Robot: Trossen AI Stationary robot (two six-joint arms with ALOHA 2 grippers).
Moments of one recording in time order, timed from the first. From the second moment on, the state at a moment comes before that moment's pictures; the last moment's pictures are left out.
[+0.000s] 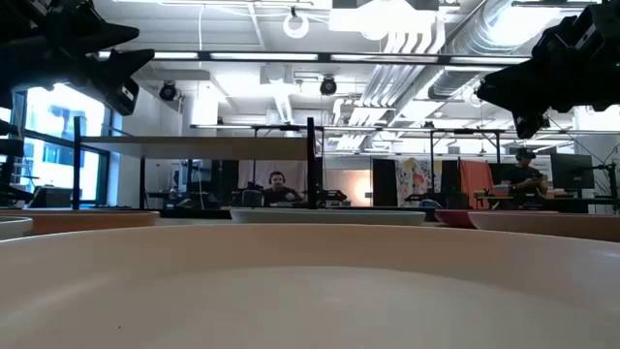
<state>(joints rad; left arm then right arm) 0.18 0.04 0.01 0.18 0.30 -0.38 -0.04 0.01 0.01 0.03 0.07 0.34</state>
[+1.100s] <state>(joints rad) 0.18 0.04 0.01 0.18 0.28 -0.38 -0.04 0.01 0.01 0.03 0.07 0.34</state>
